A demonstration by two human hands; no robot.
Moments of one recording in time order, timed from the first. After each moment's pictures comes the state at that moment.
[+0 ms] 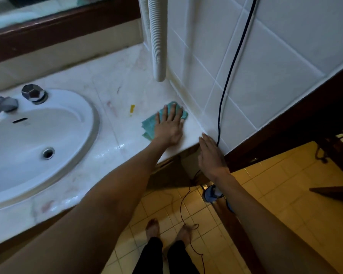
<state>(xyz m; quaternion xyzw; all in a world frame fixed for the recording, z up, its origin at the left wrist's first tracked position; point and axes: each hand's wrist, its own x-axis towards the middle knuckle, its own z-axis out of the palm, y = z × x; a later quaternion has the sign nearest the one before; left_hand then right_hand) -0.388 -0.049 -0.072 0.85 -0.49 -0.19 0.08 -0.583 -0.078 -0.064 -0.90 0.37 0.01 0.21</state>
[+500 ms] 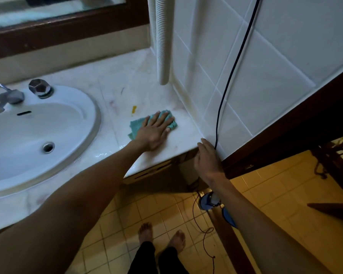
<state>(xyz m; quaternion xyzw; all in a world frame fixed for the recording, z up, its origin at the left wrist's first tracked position) -0.344 -0.001 -0.074 0.81 -0.56 -0.18 0.07 -0.577 -0.076 -0.055 -0.88 0.40 -0.02 0.25</state>
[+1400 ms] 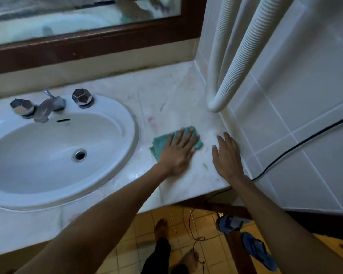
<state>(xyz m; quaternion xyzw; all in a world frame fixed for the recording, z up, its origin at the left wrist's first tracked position) -0.290 0.026 -0.079 0.82 -0.54 -0.16 0.10 -0.432 -0.118 -0.067 -0.91 0.37 -0.05 0.16</state>
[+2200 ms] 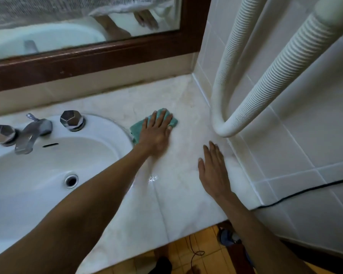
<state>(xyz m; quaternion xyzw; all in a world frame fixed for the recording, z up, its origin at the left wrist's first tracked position) -0.134 -0.019 -0.081 0.88 -0.44 -0.15 0.11 -0.369 -0.100 -0.091 -0.92 0.34 -0.08 0.15</state>
